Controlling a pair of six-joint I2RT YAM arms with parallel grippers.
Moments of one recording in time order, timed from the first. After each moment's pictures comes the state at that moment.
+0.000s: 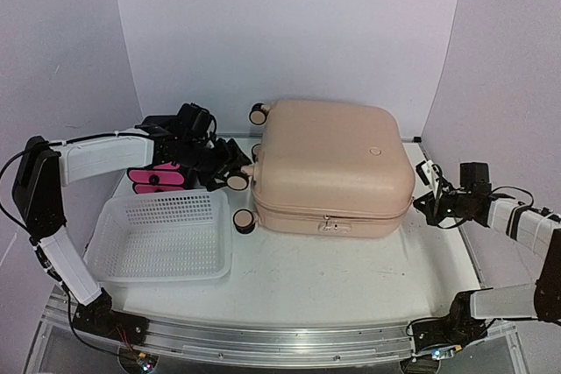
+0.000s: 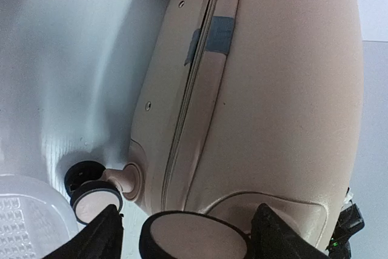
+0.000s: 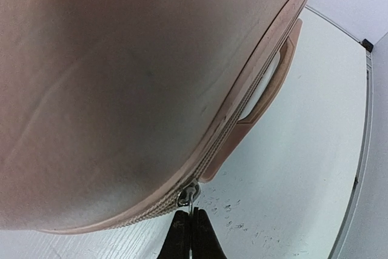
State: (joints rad) left arm -0.62 1.69 1.31 -0.36 0.26 -1.03; right arm -0.05 1.12 0.55 -0.18 -0.42 -0.46
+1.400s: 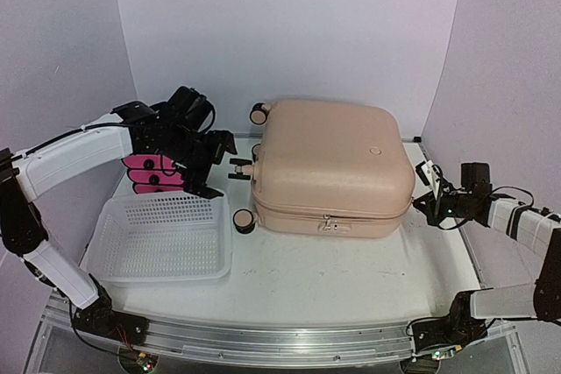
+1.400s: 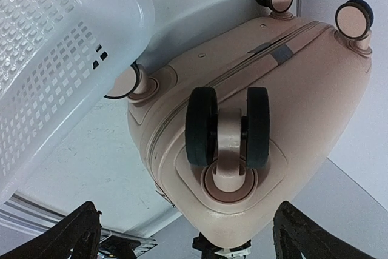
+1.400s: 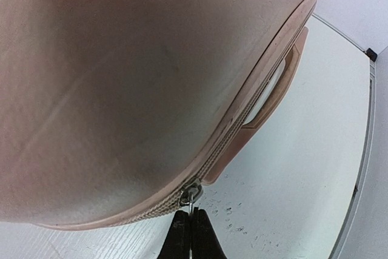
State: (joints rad) left arm -0.75 1.52 1.44 -0.80 0.07 -1.90; right arm -0.06 1.12 0.54 -0.18 -0.46 -0.50
